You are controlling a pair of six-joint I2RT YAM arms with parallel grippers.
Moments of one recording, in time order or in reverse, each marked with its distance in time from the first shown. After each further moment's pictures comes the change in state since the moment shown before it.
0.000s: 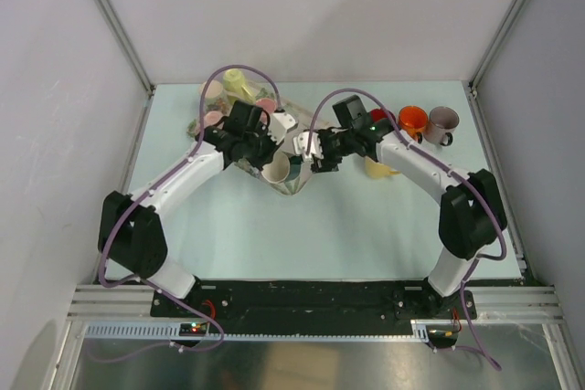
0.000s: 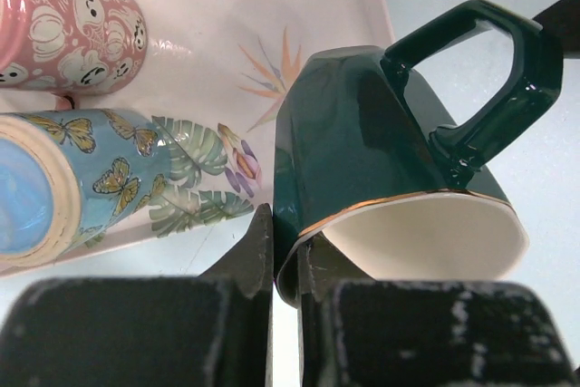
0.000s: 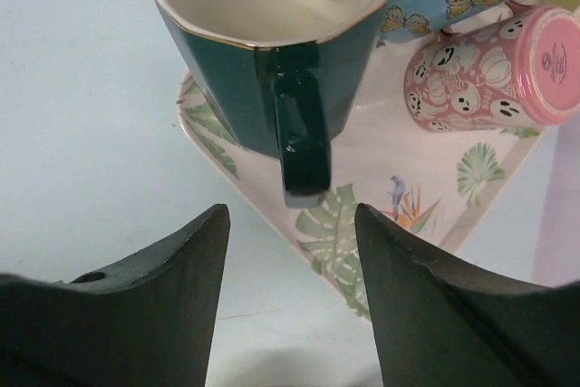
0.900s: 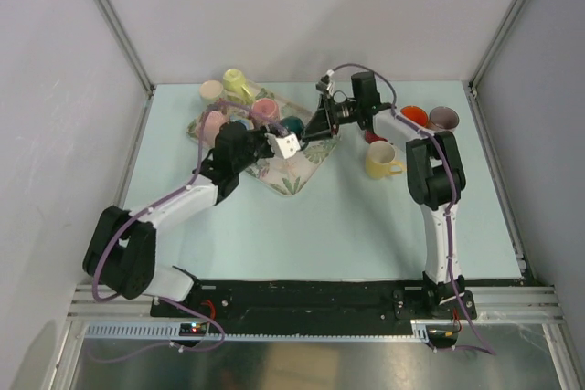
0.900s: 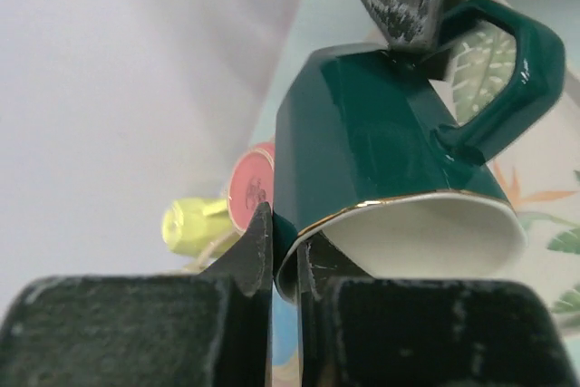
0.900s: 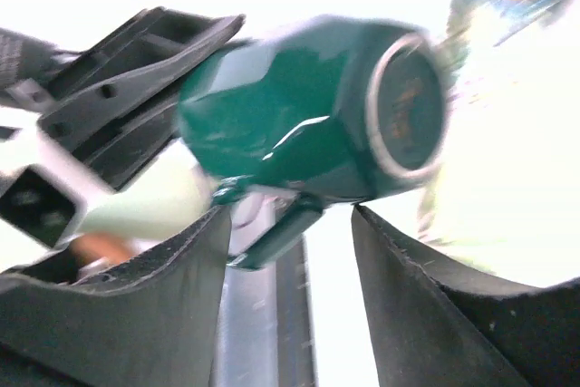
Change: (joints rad) left arm -0.006 -0.122 -0.446 0.974 0.007 0.605; right arm -0.215 0.492 0.258 0.617 -0.757 1.877
